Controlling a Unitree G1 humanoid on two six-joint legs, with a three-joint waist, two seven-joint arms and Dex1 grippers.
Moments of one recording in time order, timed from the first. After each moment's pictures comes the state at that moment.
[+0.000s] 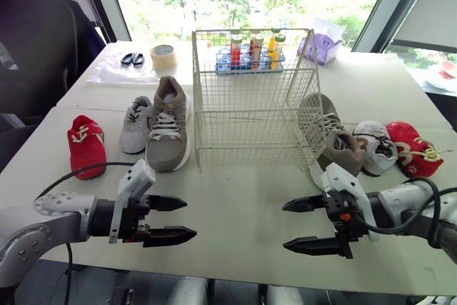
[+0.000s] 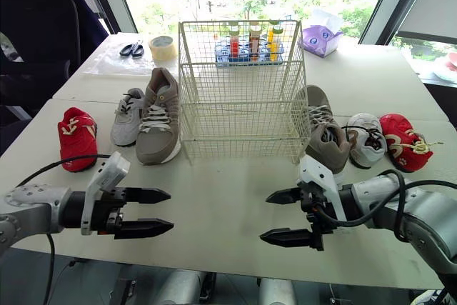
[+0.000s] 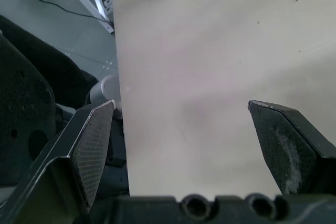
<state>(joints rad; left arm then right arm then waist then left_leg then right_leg) 0.00 0.99 0.19 -0.60 -1.10 1.00 -0.84 -0.09 -1.06 -0.08 -0.64 0.92 0.95 0.98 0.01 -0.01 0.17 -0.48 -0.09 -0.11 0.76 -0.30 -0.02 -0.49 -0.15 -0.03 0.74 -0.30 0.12</state>
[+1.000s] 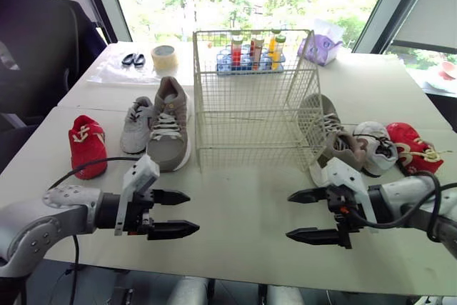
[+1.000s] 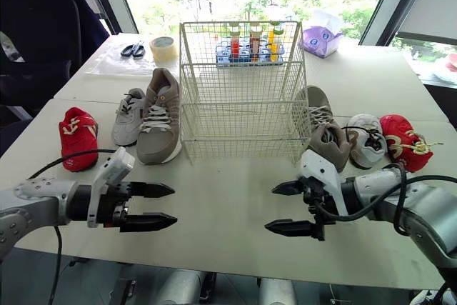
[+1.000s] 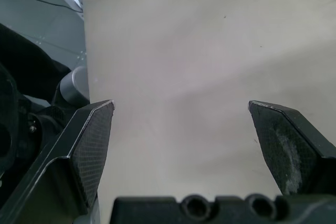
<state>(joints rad) -0.10 0.94 0.13 -0.54 -1.03 0.98 -0.90 -0.15 -1.12 -0.10 -0.60 0.85 0.94 1.02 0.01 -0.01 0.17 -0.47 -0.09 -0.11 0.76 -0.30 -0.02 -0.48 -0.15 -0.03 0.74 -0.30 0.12</state>
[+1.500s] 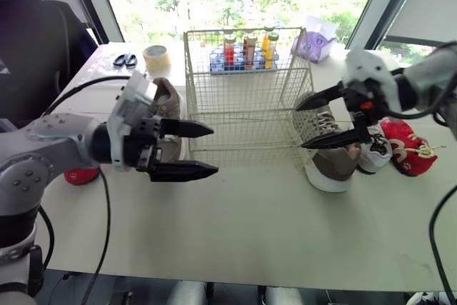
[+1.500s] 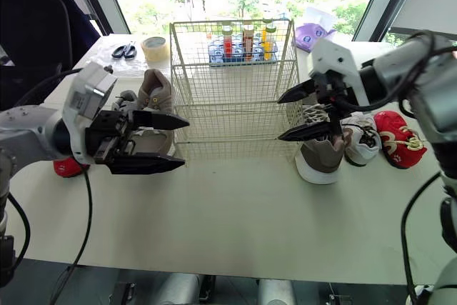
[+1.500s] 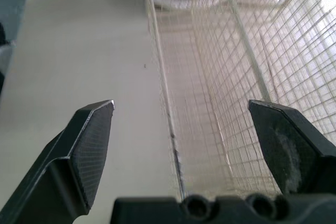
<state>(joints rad) -0.62 0.91 0.14 -0.46 -1.17 1.00 -0.94 -1.04 -1.12 0.33 -0.01 0.44 0.66 1.48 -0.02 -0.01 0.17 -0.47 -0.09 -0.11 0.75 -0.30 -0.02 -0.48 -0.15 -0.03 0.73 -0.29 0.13</state>
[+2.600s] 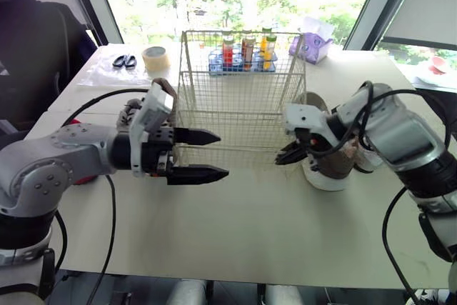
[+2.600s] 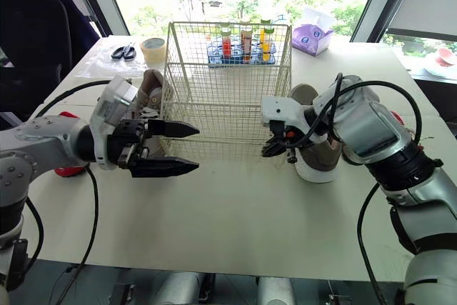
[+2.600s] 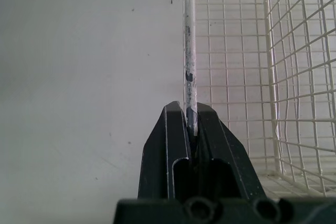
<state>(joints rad) -0.58 0.85 0.09 -0.47 -1.15 1.02 -0.86 -0.95 -0.89 0.45 -0.19 0.11 0.92 1.47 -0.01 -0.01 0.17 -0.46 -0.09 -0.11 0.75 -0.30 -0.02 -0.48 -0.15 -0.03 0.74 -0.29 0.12</state>
